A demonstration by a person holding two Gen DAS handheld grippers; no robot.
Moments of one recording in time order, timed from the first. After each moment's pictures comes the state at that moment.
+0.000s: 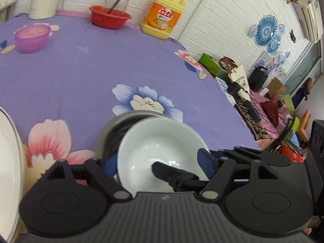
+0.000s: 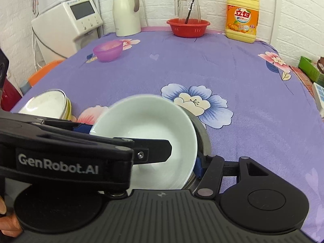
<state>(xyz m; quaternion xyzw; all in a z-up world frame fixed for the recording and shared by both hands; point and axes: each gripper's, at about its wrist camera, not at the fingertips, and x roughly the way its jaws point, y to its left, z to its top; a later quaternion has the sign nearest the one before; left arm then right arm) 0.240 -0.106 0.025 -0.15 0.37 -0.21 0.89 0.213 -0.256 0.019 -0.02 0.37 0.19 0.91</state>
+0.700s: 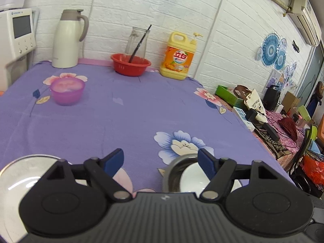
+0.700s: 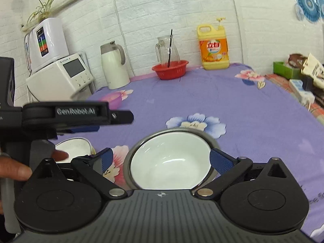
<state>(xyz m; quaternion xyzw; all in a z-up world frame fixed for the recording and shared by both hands) 0.224 -0.041 0.062 -0.10 0.27 -0.16 0.94 0.145 -0.251 0.036 0.09 0.26 0.13 0.95</state>
